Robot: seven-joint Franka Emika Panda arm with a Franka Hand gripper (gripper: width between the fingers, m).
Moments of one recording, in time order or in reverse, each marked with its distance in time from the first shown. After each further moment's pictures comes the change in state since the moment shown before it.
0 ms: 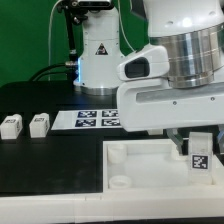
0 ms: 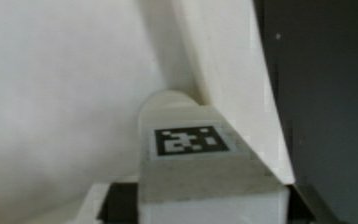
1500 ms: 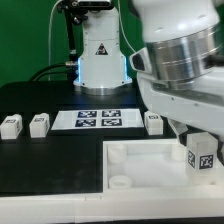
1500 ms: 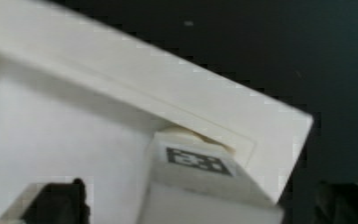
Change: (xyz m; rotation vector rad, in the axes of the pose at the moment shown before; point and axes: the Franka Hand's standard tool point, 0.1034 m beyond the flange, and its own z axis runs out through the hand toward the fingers) arm -0.006 -0.008 -0.001 -0.007 -0.045 0.503
